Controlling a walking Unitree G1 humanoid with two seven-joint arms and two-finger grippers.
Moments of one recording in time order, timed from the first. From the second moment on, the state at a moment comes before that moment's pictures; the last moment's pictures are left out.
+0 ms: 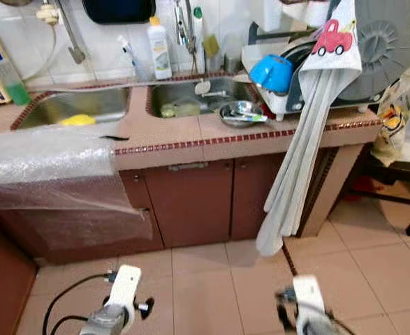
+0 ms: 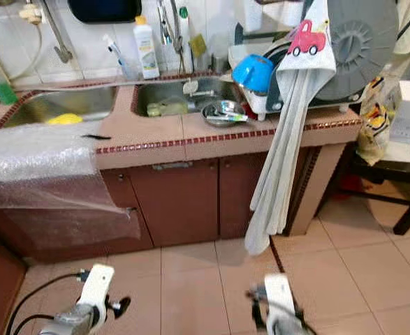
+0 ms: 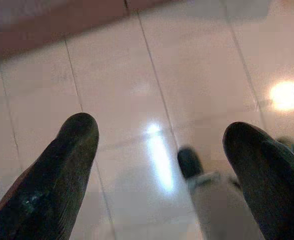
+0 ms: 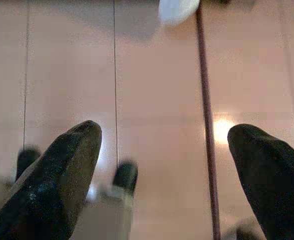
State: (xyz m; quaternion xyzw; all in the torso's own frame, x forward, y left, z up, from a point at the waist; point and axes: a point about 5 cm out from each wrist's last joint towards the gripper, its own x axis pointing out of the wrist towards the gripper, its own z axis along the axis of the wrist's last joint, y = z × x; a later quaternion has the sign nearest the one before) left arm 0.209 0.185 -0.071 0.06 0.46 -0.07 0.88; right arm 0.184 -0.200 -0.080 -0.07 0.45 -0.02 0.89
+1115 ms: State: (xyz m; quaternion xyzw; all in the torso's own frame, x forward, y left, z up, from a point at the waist) left arm 0.194 0.187 -0.079 0.09 0.49 -0.09 0.86; right arm 0.175 -0.197 -0.086 -0.09 0.46 0.00 0.88
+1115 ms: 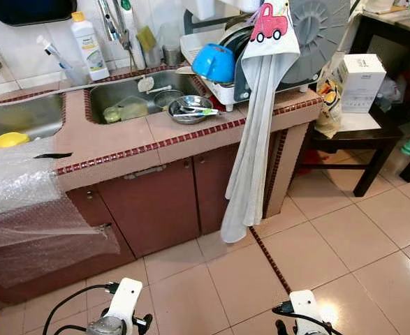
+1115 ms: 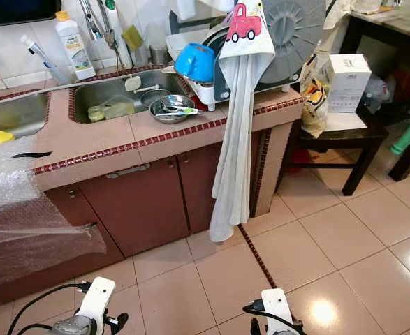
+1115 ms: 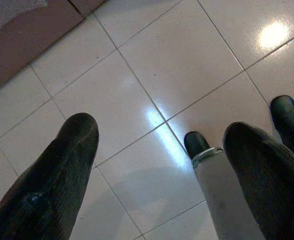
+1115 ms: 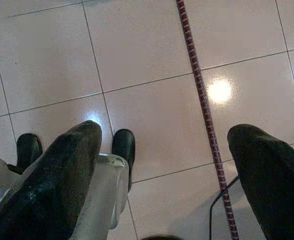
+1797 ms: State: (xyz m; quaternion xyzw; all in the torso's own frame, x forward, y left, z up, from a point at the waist) left arm 0.190 0.190 -0.081 0.10 0.49 -0.09 0.86; right arm 0.172 -0.196 -0.088 -0.09 0.47 0.01 0.88
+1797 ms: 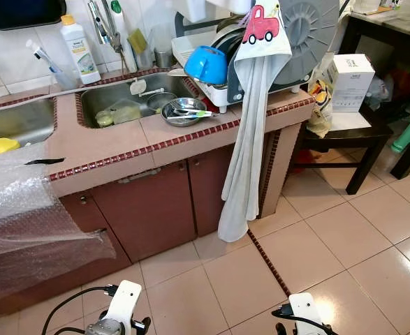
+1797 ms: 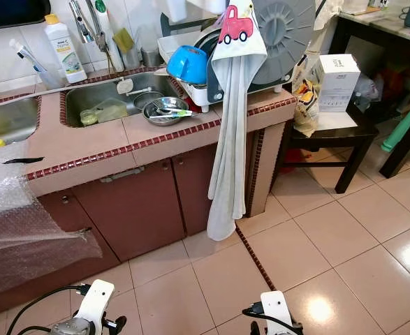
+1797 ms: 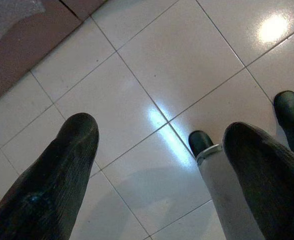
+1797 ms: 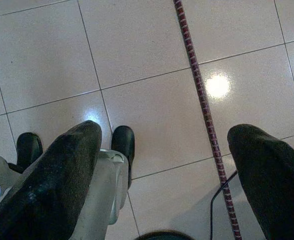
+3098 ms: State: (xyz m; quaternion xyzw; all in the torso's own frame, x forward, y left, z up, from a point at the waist) left arm 0.186 0.199 -0.082 0.10 0.50 -0.09 0.85; right arm 0.166 -0.186 -0.092 -0.09 0.48 0.03 0.87
